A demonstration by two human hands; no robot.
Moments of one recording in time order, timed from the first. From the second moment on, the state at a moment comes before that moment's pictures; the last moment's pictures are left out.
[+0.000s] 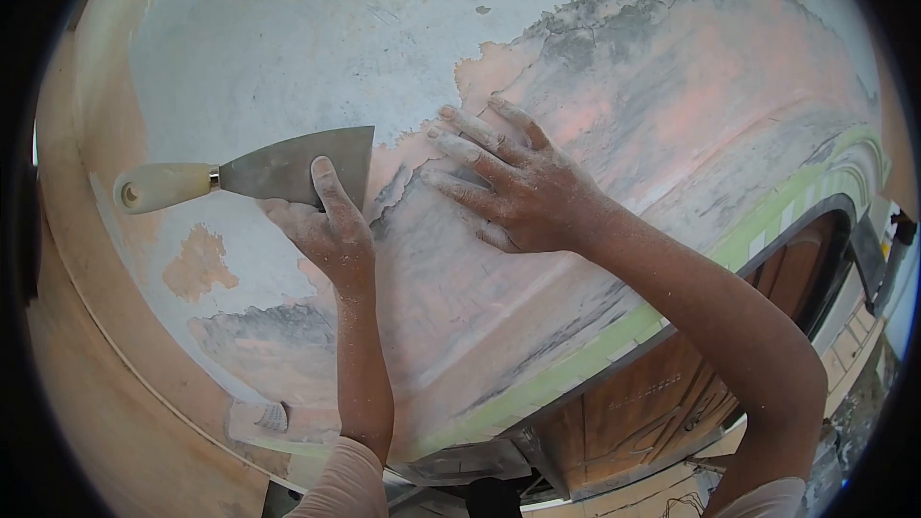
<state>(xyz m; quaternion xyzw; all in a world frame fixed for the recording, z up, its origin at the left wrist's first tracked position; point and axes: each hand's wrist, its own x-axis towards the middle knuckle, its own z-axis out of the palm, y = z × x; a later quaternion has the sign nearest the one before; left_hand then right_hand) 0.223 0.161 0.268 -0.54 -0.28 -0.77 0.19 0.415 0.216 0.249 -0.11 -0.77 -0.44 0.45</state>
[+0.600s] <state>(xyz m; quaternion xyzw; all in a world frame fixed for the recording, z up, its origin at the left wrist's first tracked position) 0.205 0.163 0.272 -0.60 -0.26 -0.71 0.28 0.416 0.215 0.249 -0.11 -0.77 -0.44 0.45</state>
